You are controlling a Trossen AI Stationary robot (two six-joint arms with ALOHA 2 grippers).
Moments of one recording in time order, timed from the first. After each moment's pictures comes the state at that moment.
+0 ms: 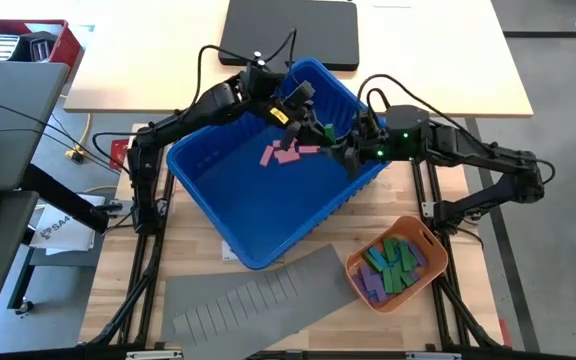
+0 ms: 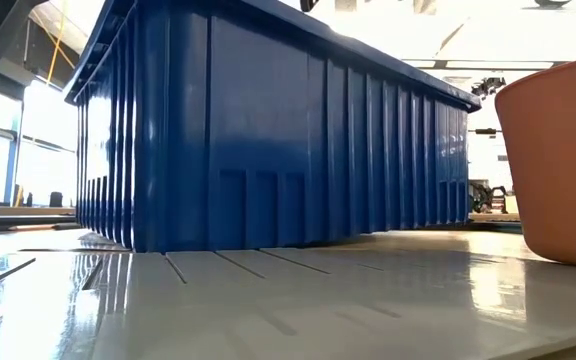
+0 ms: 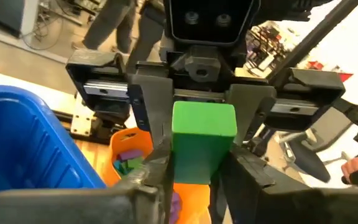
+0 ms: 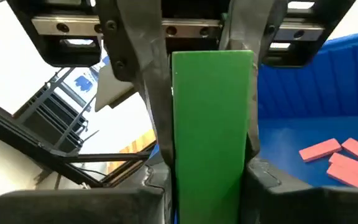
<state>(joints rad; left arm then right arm) 0.36 1.91 2.19 -0.58 0.75 -0.35 -0.13 1.27 1.47 -0.49 0.03 0.54</state>
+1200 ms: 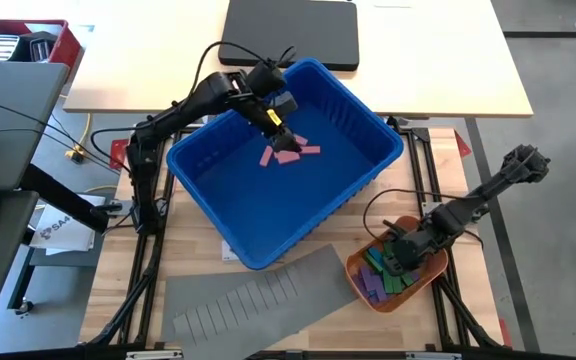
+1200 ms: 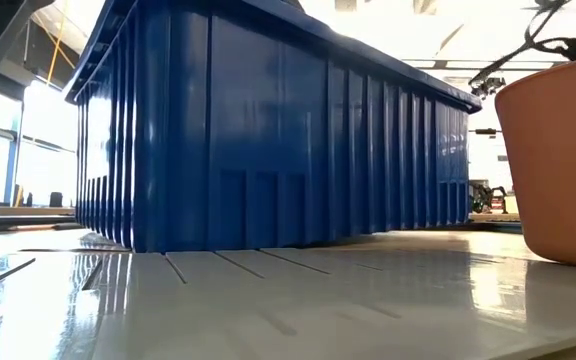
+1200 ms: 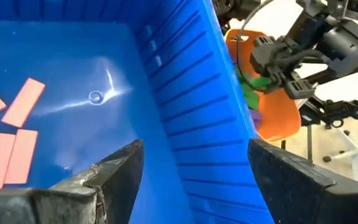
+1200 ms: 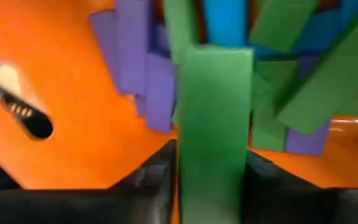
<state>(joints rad) 0.46 1.91 2.19 -1.16 0.48 -0.17 0.58 1.01 0.64 -0.78 -0.24 1.74</state>
